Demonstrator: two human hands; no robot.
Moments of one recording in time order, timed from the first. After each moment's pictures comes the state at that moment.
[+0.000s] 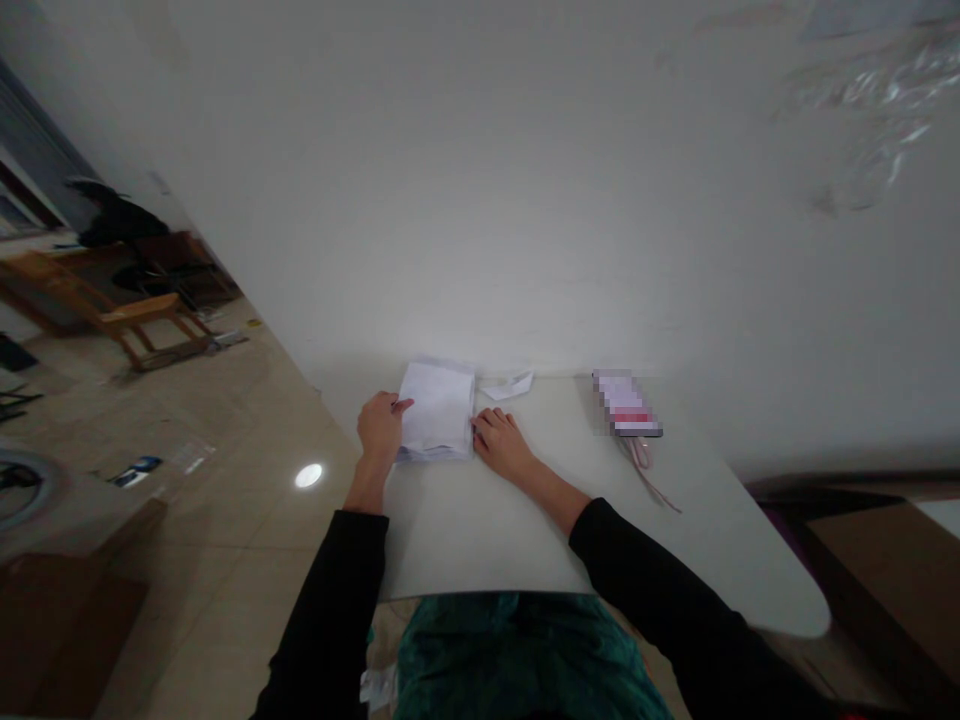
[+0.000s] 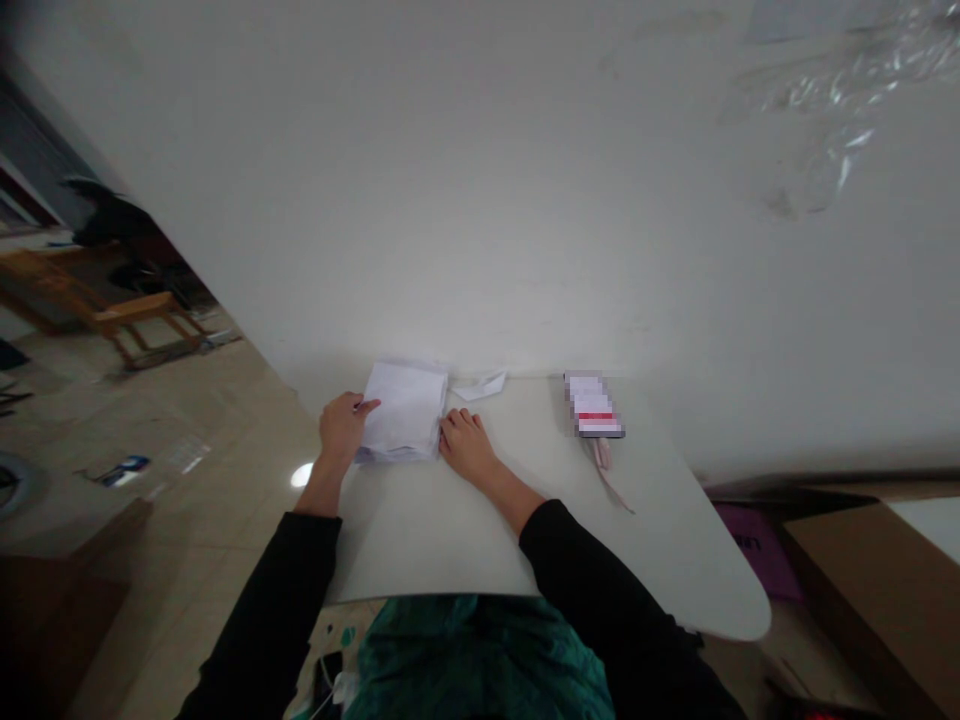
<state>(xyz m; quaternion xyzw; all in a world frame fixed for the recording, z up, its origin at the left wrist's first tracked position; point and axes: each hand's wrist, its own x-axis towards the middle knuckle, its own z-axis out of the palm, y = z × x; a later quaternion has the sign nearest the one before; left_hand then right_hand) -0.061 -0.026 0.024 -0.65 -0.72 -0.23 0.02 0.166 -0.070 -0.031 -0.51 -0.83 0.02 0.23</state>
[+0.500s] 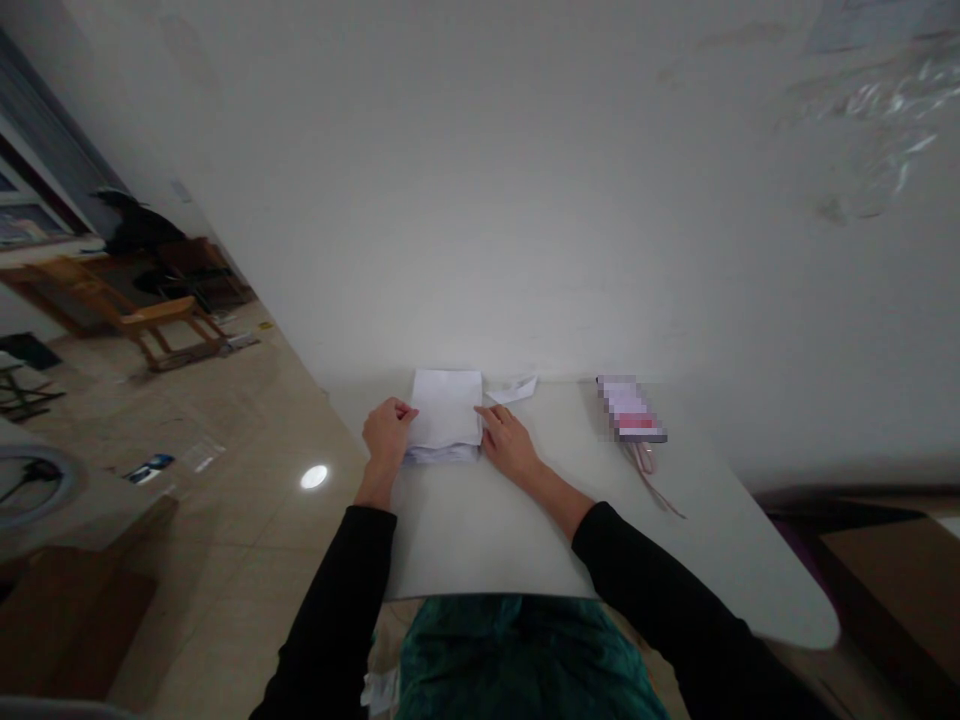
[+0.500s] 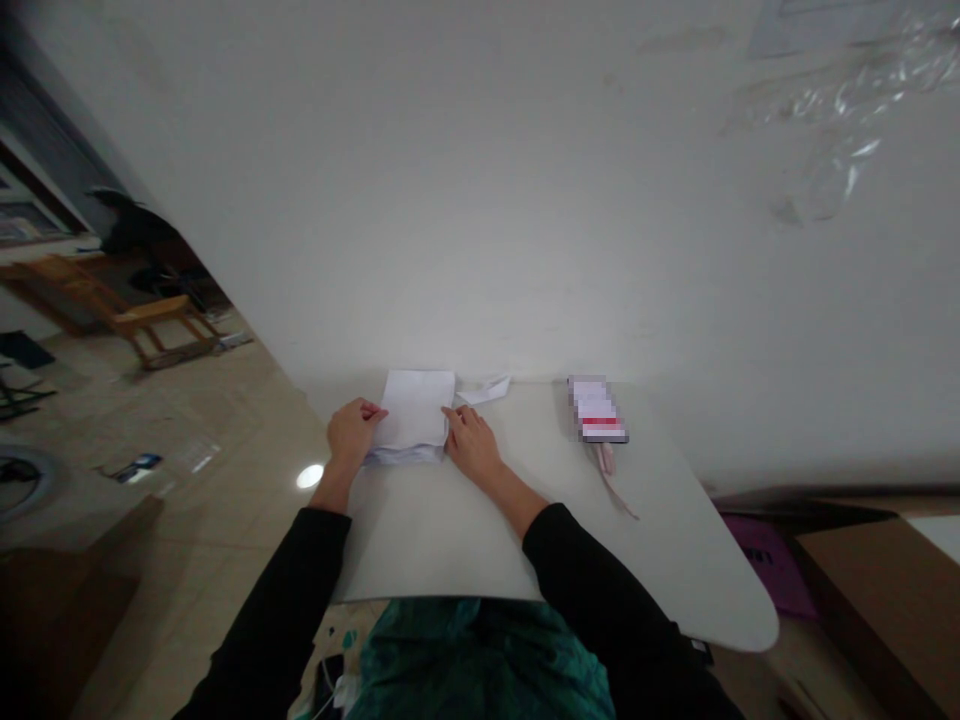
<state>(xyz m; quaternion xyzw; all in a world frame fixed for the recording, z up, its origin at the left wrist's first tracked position) -0.062 -0.027 0.010 -0.60 -0.75 -0.28 -0.01 0.165 -0.069 -0.029 -0.51 -0.80 0.04 0.31</state>
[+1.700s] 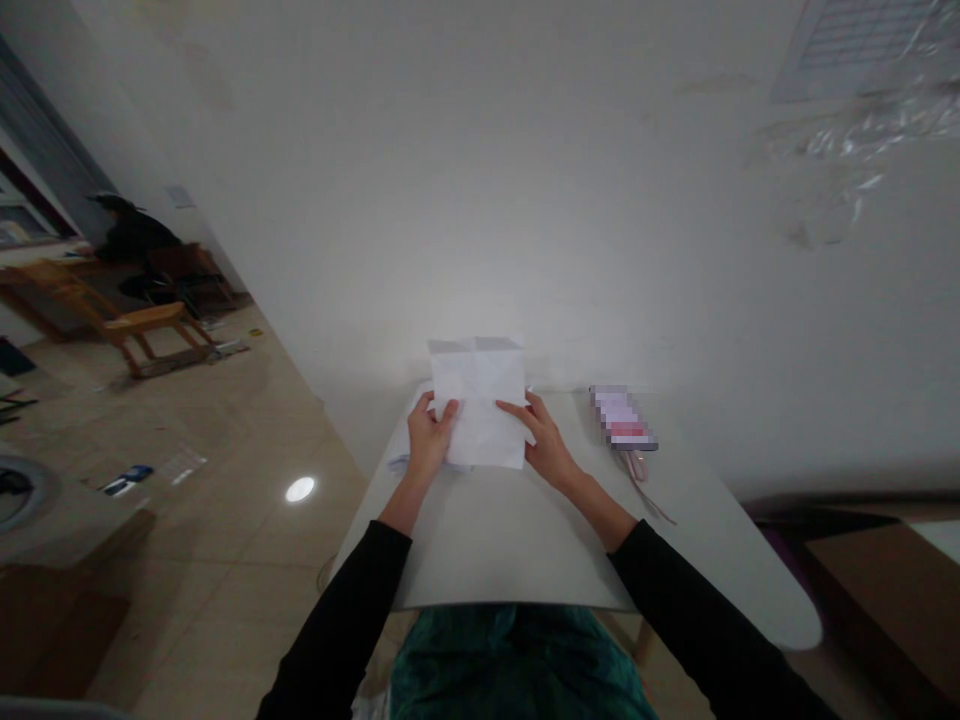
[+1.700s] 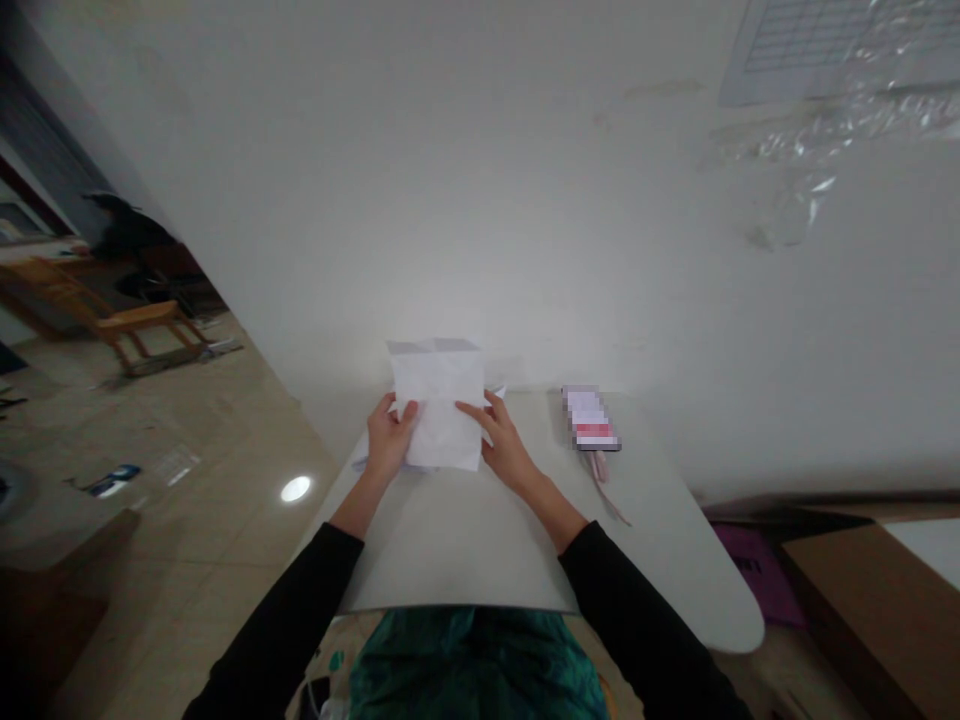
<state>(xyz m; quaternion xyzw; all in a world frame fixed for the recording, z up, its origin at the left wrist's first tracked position) 0.017 -0.057 0.027 -0.55 -0.50 -0.58 -0.33 0.224 -0.093 0.008 -0.36 -0.77 0.13 0.51</state>
